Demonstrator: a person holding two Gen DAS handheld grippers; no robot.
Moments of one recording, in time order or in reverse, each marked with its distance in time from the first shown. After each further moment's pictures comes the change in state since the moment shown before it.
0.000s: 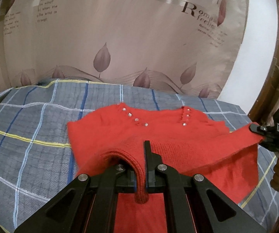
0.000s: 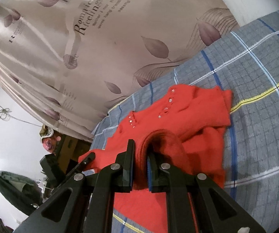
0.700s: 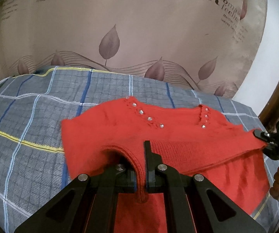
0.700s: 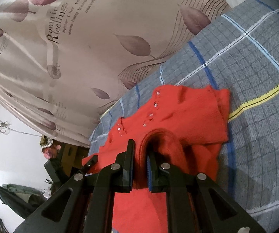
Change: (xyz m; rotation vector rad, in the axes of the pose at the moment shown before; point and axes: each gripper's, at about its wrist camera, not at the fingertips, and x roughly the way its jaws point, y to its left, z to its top) left arm 0.056 0.019 0.006 -0.047 0.050 0.035; right arm 0.033 -0.044 0.017 0.091 0.003 0.011
